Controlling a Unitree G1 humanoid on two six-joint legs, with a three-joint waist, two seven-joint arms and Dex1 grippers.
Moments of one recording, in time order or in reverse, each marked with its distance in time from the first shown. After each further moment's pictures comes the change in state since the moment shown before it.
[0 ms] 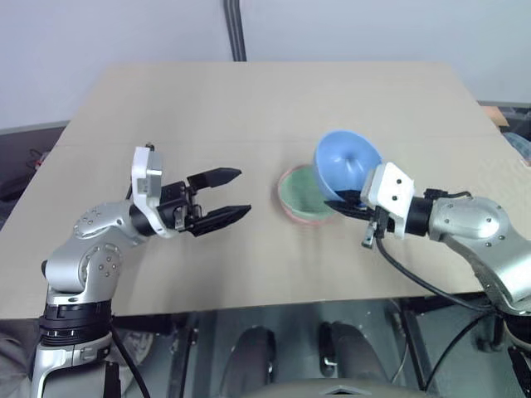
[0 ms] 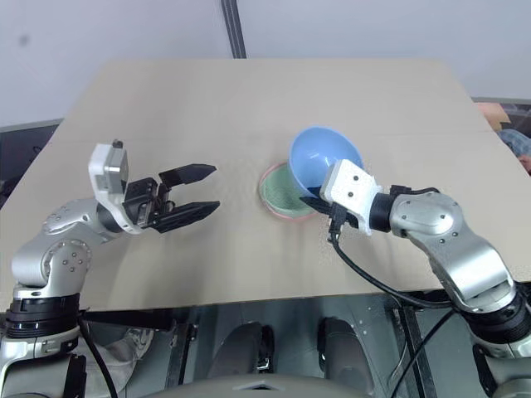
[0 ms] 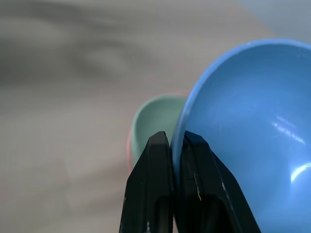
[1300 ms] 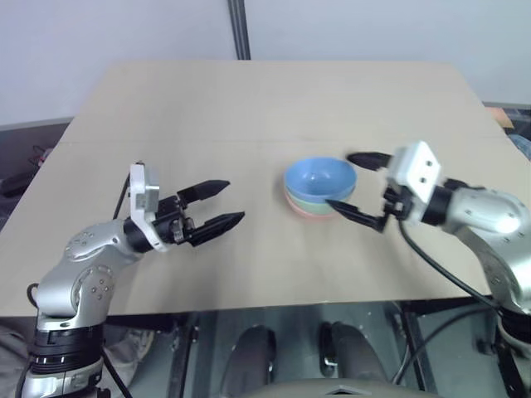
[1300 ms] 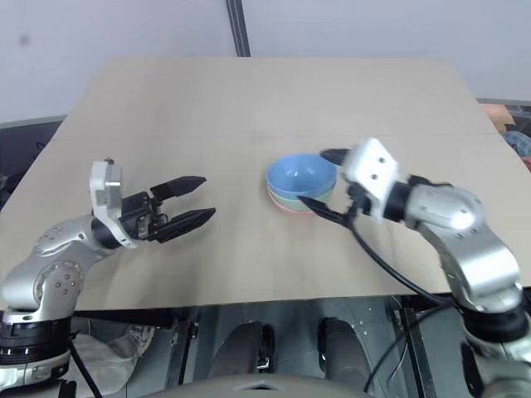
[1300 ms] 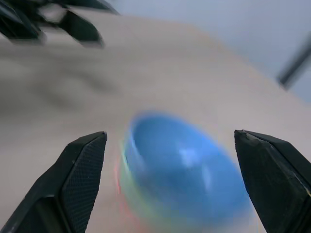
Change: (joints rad) left arm 0.179 0.011 0.066 -0.085 0.023 -0.012 0.127; right arm 0.175 0.062 -0.360 -0.042 0.092 0.006 0.043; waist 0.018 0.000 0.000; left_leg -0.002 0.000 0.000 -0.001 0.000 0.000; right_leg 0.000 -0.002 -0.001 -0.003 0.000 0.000
